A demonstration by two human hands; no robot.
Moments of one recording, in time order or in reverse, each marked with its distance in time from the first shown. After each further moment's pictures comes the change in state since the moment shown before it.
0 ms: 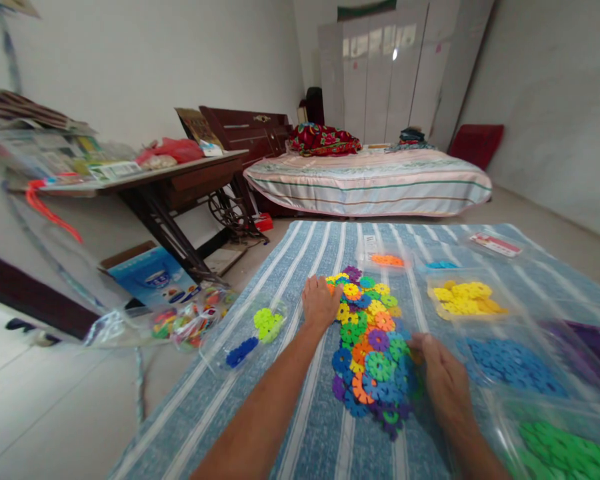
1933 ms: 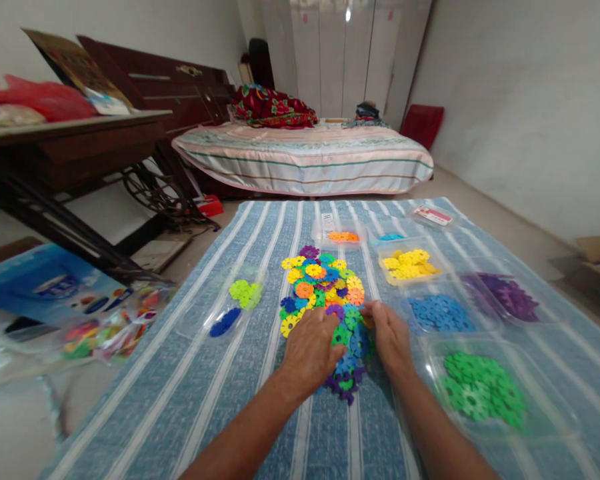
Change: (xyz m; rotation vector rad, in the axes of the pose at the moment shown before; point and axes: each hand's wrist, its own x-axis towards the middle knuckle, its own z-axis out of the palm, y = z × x) left_hand -0.099 0.048 -0.035 0.138 -0.427 0.509; right_hand 0.004 -0.011 0.002 0.026 0.020 -0.113
